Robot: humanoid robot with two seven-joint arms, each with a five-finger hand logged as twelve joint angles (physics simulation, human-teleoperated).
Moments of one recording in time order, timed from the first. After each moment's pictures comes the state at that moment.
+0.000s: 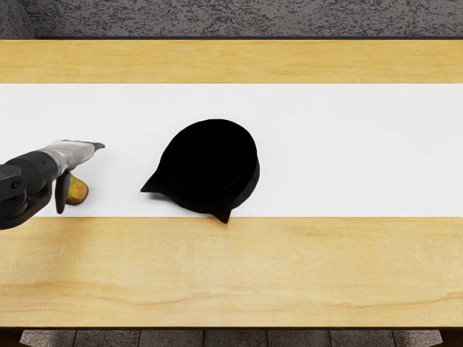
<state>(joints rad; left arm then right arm) -0.98 0.75 -0.14 -1.46 1.46 -0.14 0.61 -0.05 0.00 0.06 0.00 -0.03 0.22 -0.22</state>
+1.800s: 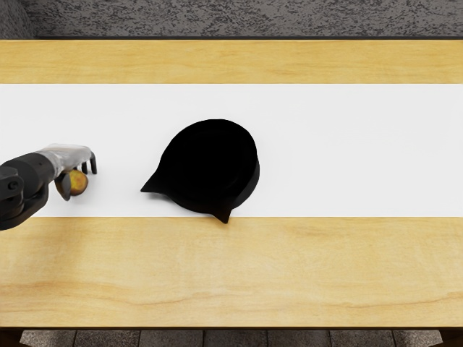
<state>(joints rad) -0.98 0.76 -0.14 -1.46 1.45 -0.14 0.61 -0.05 0.00 0.06 0.00 -0.03 0.22 -0.22</state>
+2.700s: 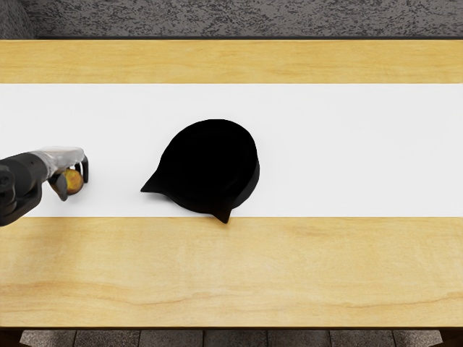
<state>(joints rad) -0.98 0.79 -0.13 -1.46 1.38 -0.14 0.61 -0.05 0.00 0.06 0.00 -0.03 0.22 -0.22</state>
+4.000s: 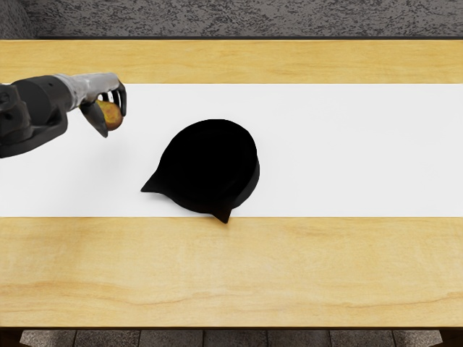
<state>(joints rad) -1.29 0.71 -0.14 -1.47 1.16 -0.14 0.61 -0.05 0.00 0.05 0.00 -0.03 0.22 -0.22</state>
